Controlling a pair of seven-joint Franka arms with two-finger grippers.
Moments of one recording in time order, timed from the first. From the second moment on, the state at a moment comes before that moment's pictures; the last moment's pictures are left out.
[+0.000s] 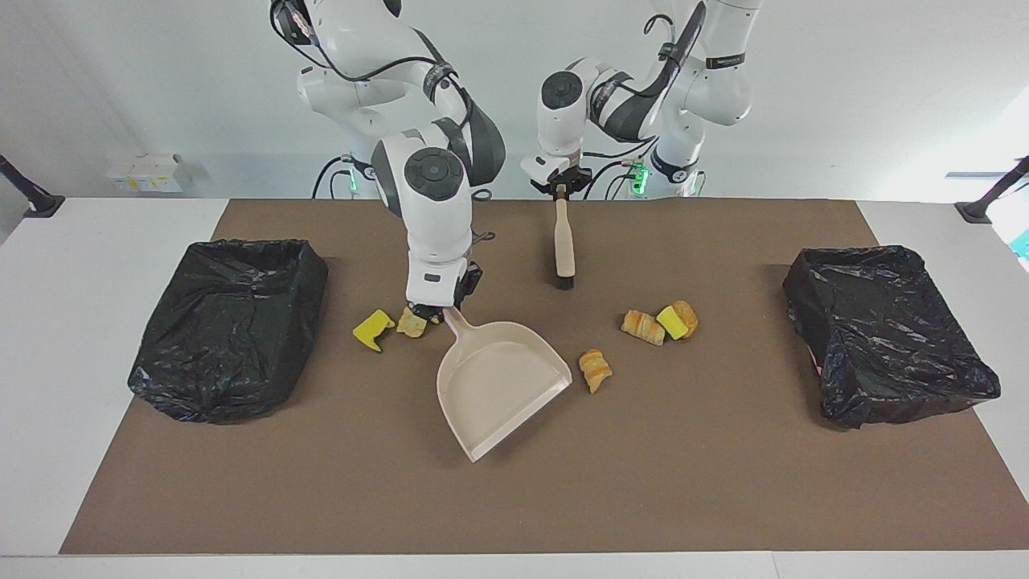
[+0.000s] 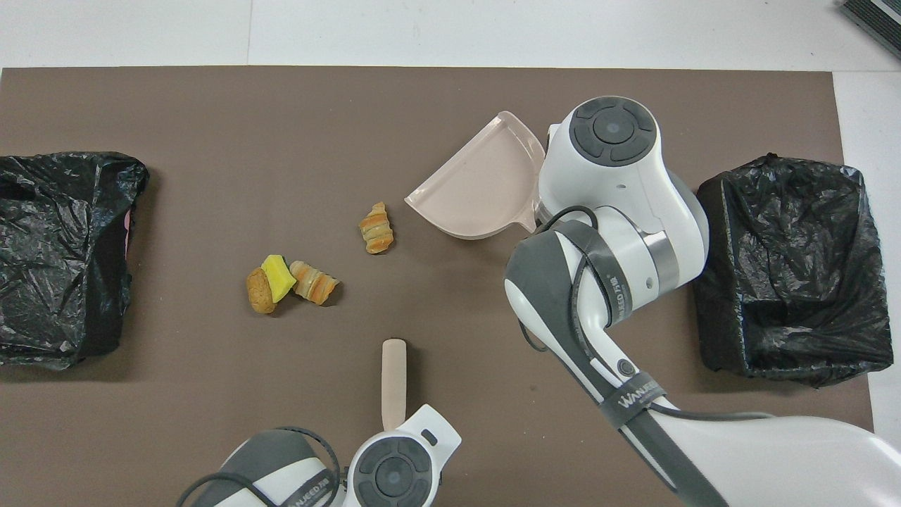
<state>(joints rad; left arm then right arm) -0.80 -0.19 -0.11 -2.39 -0.17 1.96 -0.78 0.29 0.35 0.12 -1.59 -0.08 1.83 -0.30</state>
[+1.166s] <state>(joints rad) -0.21 -0.27 -0.10 -2.28 -0.02 1.80 -0.28 0.35 0.27 0.13 -1.80 -0.31 1.88 -0.83</state>
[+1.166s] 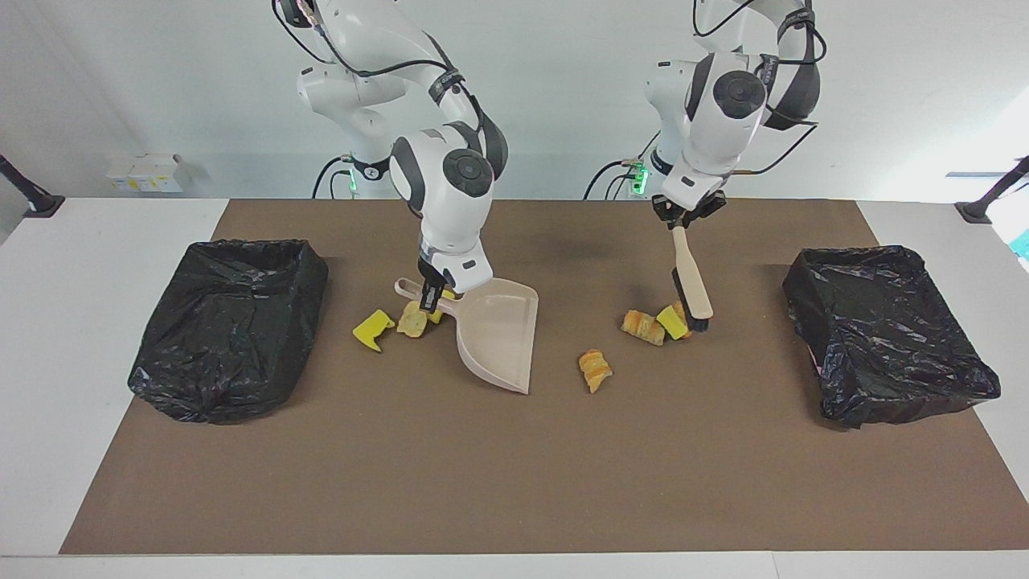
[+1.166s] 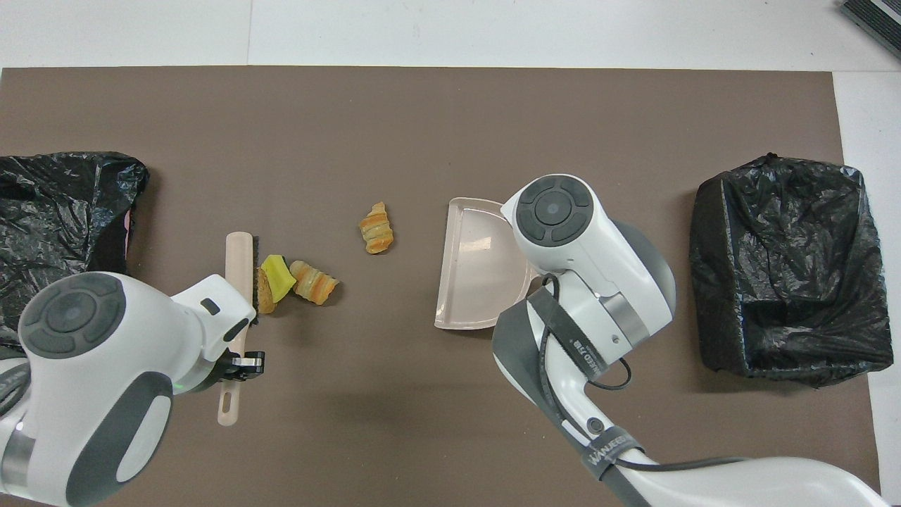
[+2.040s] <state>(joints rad) -0.03 -0.25 -0.11 -2.37 -0.01 1.87 -0.22 0.36 0.28 0.13 -1.80 -0.33 1.92 -0.84</state>
